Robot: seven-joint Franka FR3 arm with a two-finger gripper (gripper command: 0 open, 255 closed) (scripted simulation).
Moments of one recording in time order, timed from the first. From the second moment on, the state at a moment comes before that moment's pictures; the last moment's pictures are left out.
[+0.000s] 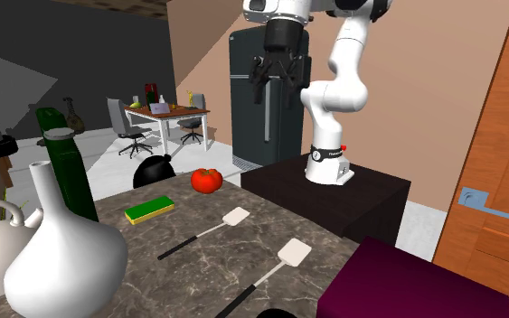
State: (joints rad) arm 0.08 -0.45 0.24 -2.38 0.04 2.08 0.21
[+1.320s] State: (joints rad) arm 0.17 0.32 0.40 -2.00 -0.36 2.33 0.64
